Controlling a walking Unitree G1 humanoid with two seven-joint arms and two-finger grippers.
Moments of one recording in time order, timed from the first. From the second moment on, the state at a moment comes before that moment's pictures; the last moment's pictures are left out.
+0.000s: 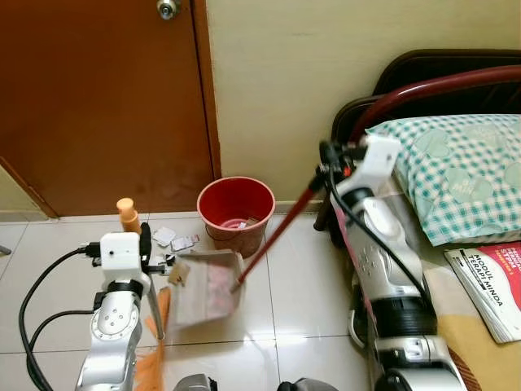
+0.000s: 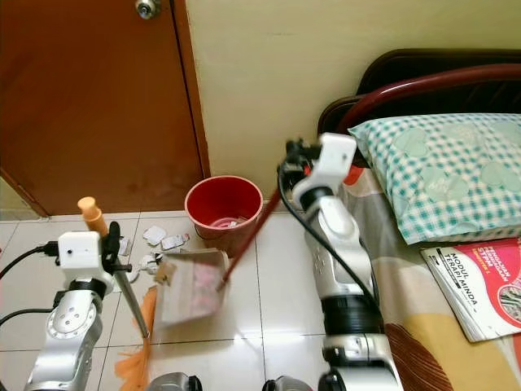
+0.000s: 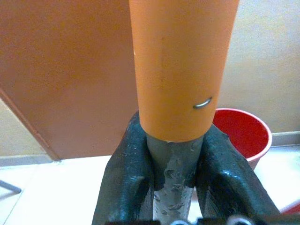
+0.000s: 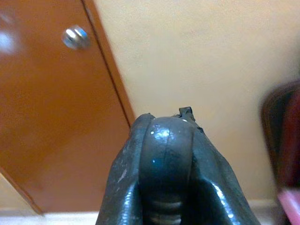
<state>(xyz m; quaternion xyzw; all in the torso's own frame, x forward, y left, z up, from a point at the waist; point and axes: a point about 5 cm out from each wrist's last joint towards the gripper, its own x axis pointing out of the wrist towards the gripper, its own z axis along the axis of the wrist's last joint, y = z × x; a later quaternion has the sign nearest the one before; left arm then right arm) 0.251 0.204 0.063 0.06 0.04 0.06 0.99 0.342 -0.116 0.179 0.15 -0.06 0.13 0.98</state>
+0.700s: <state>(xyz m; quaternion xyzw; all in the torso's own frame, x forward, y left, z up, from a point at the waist) 0.254 0.196 0.061 0.05 0.04 0.06 1.00 0.386 -0.130 0.283 0.17 -0.20 0.09 0.96</state>
